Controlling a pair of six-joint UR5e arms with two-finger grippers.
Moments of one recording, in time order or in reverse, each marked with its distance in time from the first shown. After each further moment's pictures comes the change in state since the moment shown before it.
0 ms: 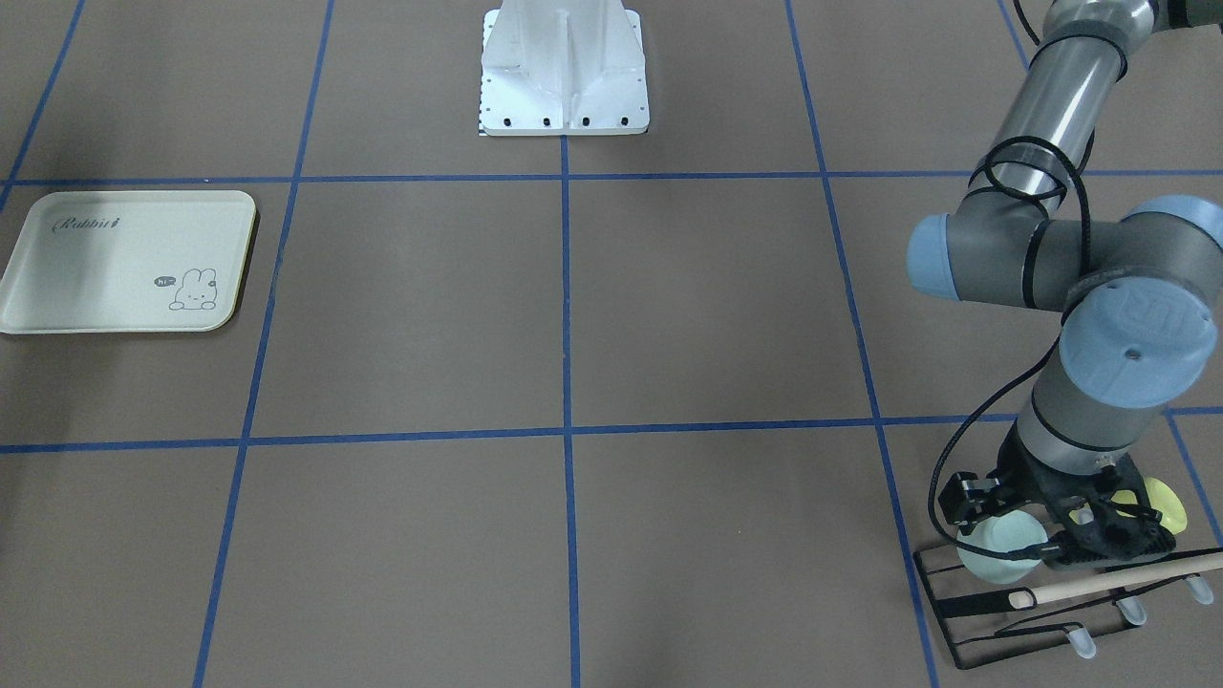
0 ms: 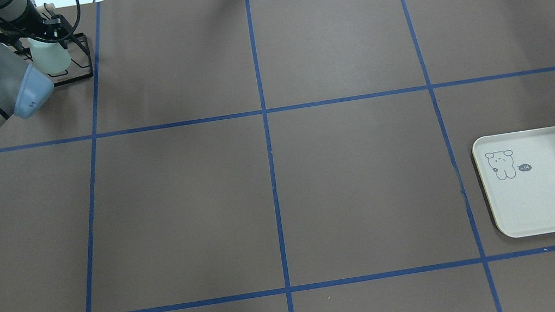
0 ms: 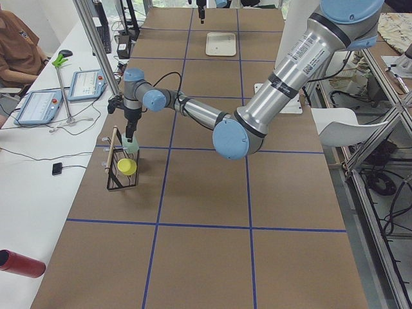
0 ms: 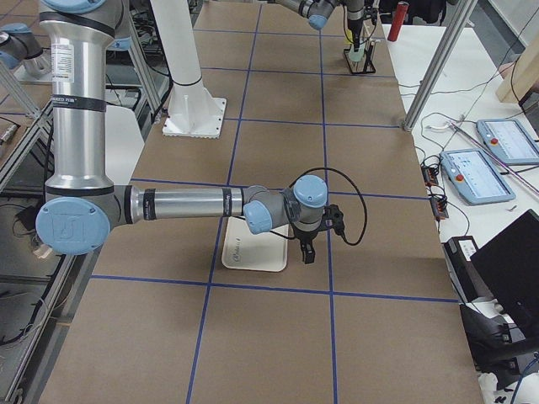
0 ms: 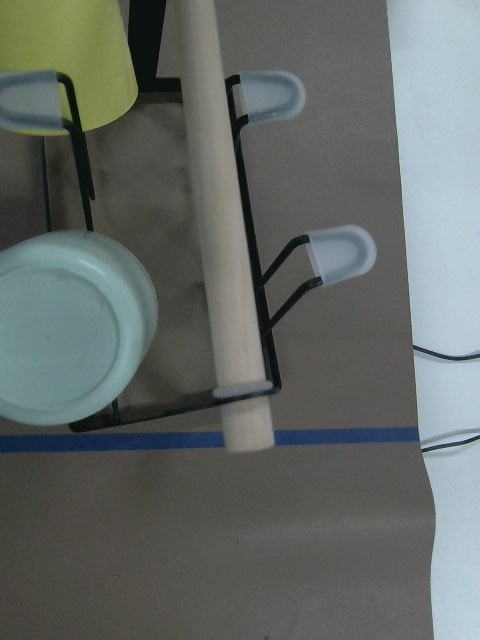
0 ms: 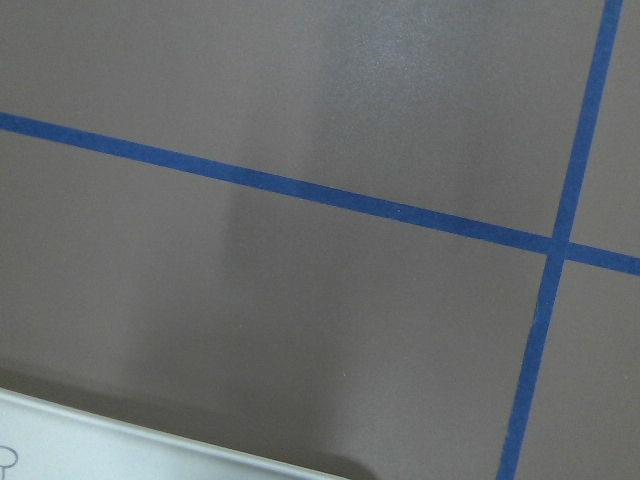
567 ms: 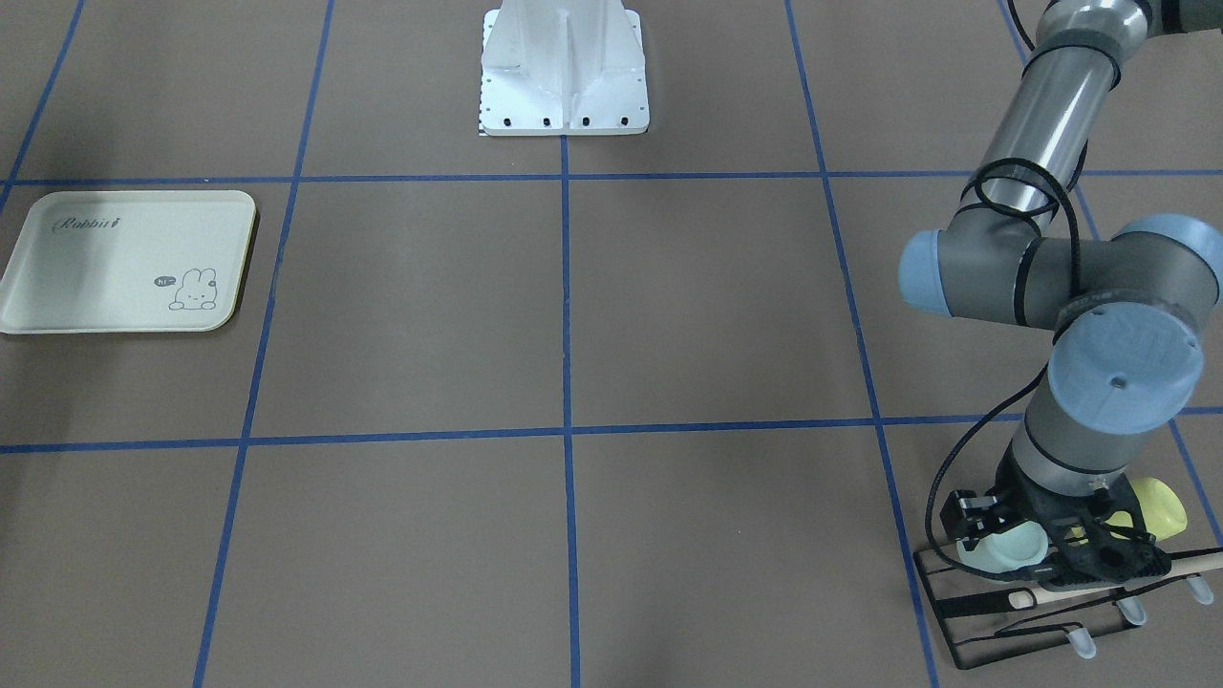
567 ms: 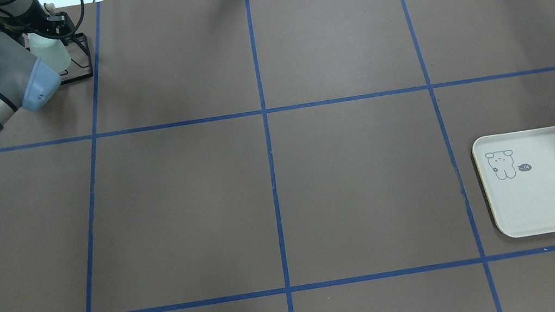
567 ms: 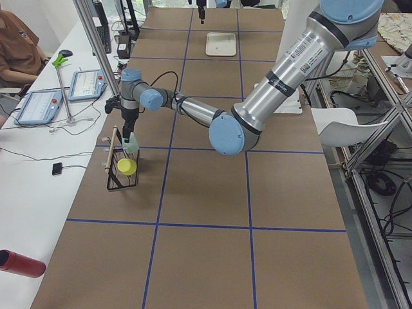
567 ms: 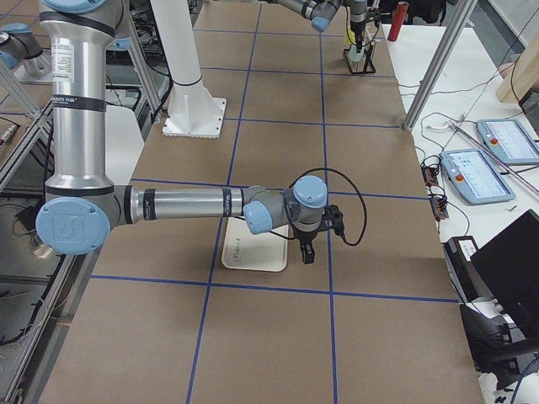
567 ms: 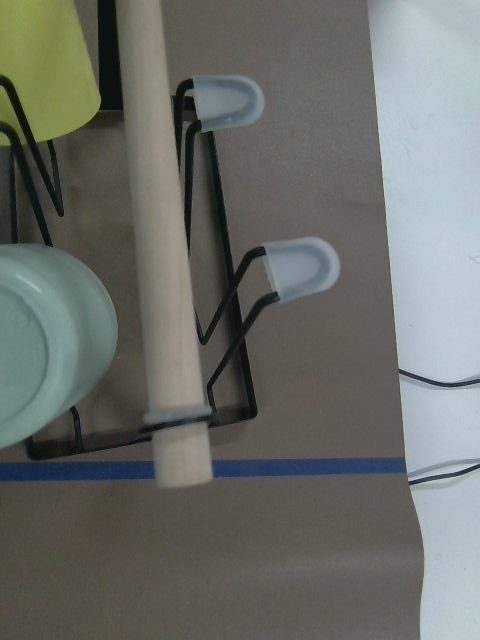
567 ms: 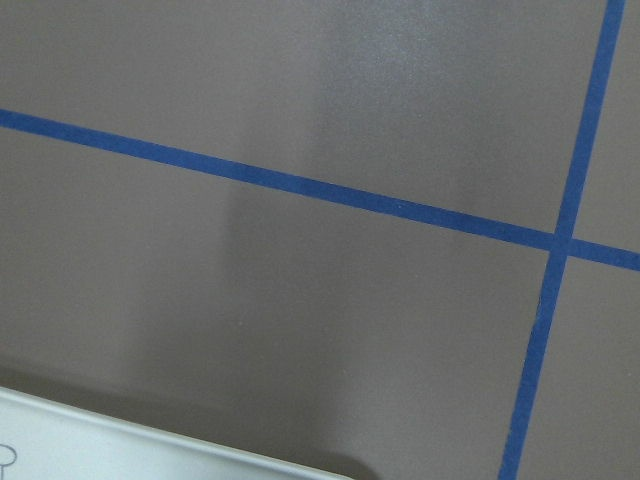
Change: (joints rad) left arm 0.001 -0.034 0.053 0.000 0.018 0.035; right arm -0.001 0.000 -0.002 0.001 0.001 0.000
